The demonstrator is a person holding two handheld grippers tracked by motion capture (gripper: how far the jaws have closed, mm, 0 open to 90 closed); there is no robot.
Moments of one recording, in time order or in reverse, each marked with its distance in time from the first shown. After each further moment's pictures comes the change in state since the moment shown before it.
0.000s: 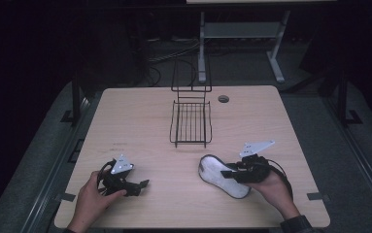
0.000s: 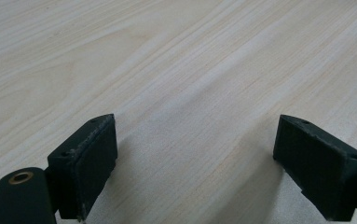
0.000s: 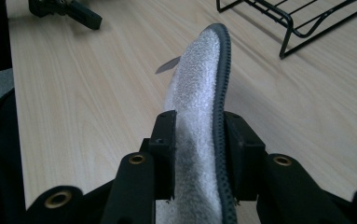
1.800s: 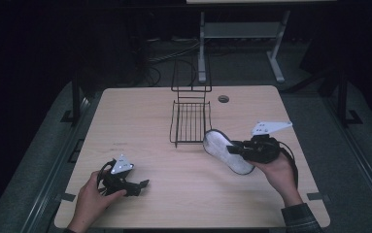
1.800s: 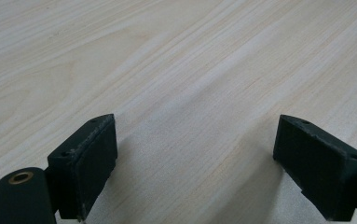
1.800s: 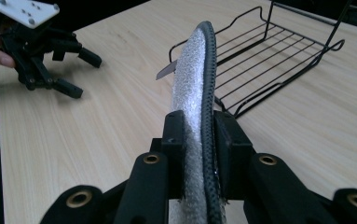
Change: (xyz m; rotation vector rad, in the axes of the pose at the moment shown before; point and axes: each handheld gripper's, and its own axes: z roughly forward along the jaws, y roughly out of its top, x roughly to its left) left arm 0.000 0.000 0.000 0.000 0.001 -0.002; right arm -0.017 0.042 -0.038 -0.171 -0.090 0.009
